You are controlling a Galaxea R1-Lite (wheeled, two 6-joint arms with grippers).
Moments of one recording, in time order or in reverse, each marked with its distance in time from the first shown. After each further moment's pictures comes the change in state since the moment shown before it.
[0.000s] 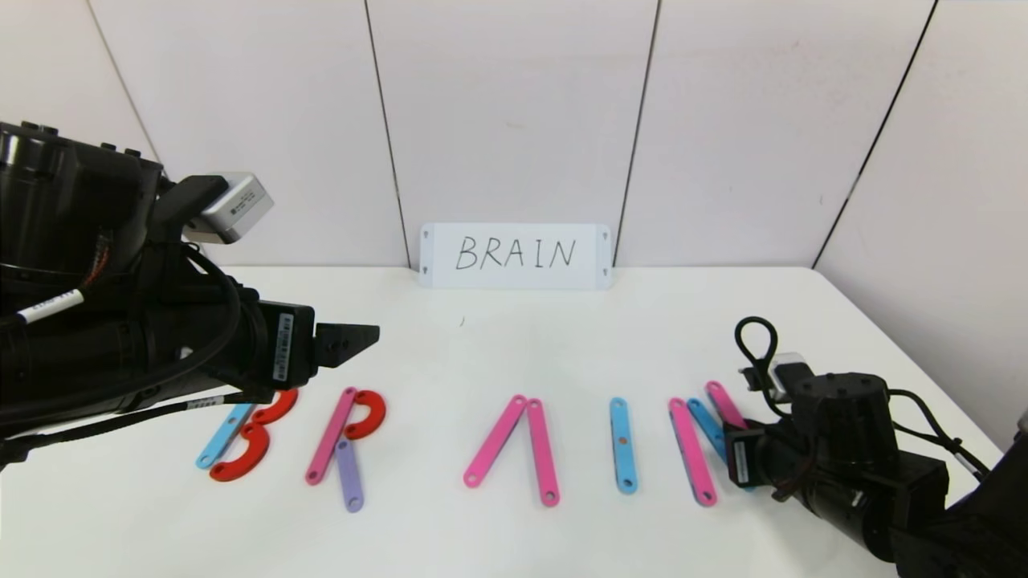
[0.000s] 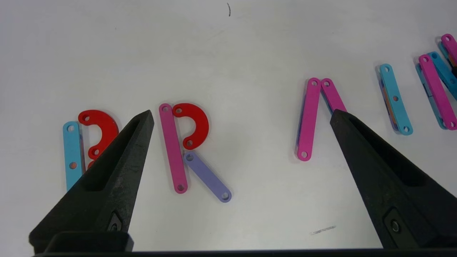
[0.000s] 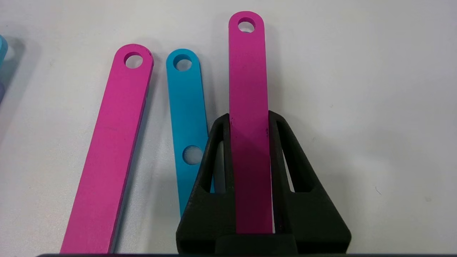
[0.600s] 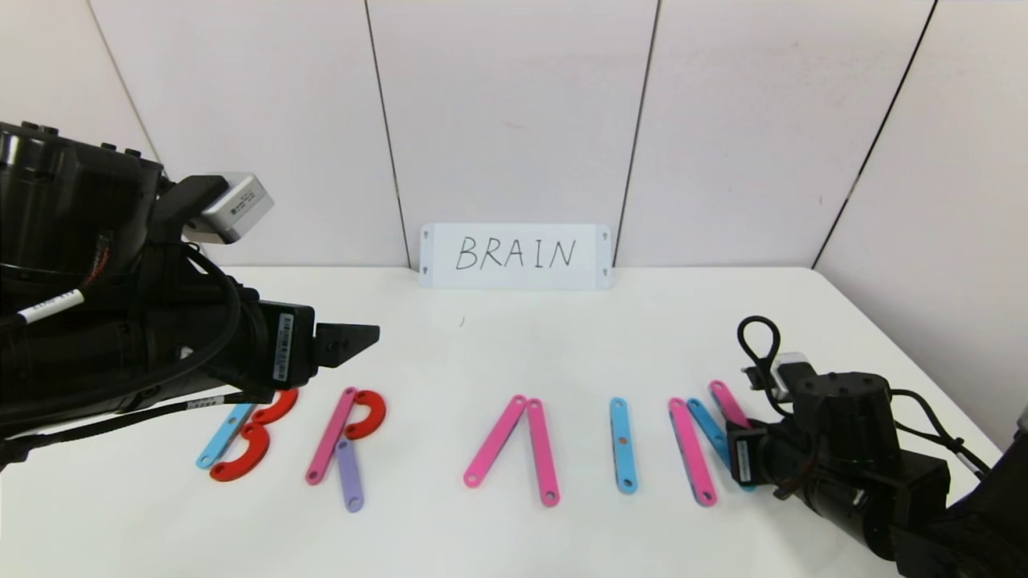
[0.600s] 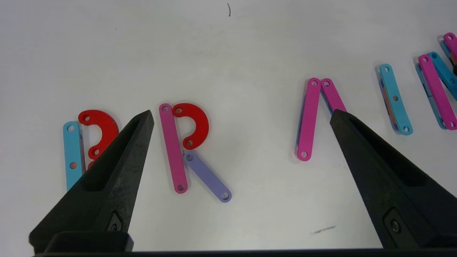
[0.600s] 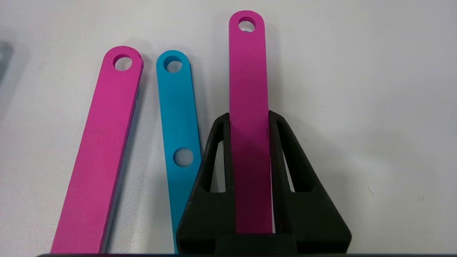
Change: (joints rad) left arm 0.000 0.000 0.000 0.000 0.000 0.000; right arm -0.009 0.006 0.000 0.000 -0.002 0.001
